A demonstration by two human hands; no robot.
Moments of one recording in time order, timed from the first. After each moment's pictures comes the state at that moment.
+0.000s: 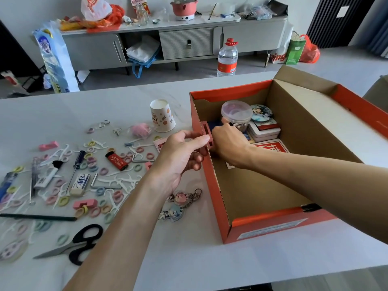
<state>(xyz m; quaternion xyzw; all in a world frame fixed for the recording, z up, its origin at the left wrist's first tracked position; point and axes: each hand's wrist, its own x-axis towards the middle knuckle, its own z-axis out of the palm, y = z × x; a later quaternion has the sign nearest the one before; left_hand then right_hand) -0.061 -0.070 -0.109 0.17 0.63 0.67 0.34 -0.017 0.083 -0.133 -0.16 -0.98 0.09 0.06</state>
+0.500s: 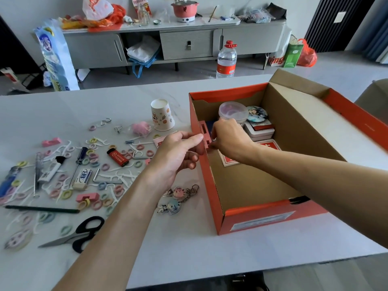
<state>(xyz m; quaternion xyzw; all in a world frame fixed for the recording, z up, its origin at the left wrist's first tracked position) -0.055 -0.080 -0.103 0.16 0.65 0.66 0.34 -0.005 0.080 -0.115 -0.21 -0.96 0.18 0.10</state>
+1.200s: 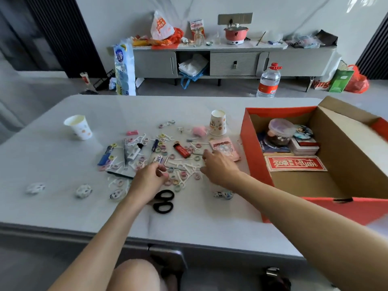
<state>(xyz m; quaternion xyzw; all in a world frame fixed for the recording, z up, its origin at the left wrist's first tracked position) -0.092 -0.294 -0.127 0.15 0.93 0.32 0.08 -0.028 -0.090 -0.106 -0.12 -0.98 0.14 -0.04</state>
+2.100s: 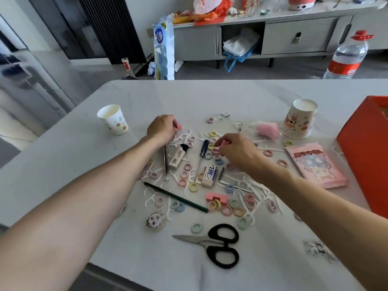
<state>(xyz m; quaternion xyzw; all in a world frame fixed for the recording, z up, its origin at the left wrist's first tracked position) -0.370 -0.317 -0.162 0.16 0.97 0.17 -0.01 -0.199 -0.138 -0.154 -0.16 -0.85 0.51 0.00</state>
